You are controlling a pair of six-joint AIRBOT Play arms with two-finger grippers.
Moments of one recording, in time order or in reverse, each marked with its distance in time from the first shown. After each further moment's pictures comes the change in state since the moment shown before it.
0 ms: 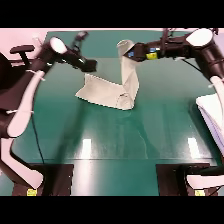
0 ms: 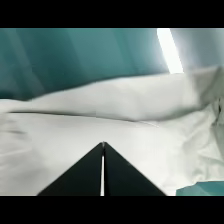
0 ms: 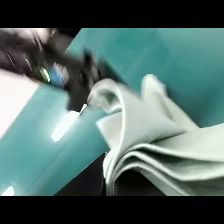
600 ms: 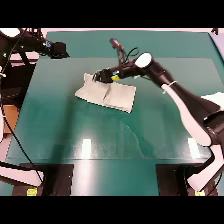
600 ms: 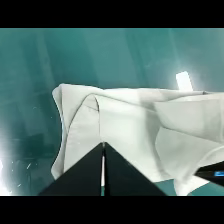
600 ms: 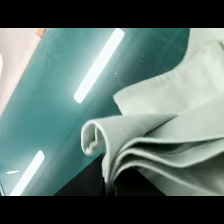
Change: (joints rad) left arm 0.201 0.183 0.000 0.000 -0.128 0.039; right arm 0.253 -0.307 0.066 0.001 -0.158 0.084
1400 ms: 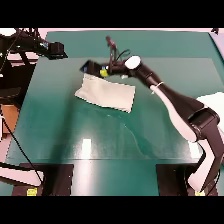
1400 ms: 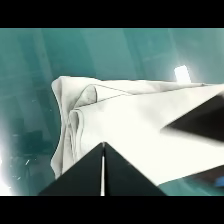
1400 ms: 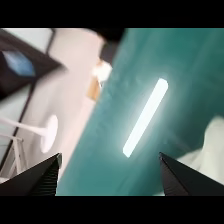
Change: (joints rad) left arm 0.008 0.006 0.000 -0.011 -0.030 0.010; right arm 0.002 -0.081 0.171 0.223 -0.119 0.036
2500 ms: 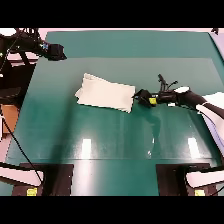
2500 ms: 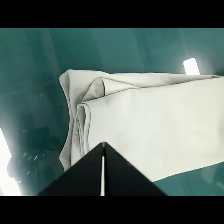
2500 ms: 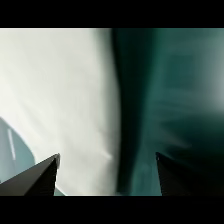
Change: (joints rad) left arm 0.000 0.000 0.000 0.027 -0.017 0.022; right arm -0.423 0.330 -0.976 0.018 0.111 -0.205
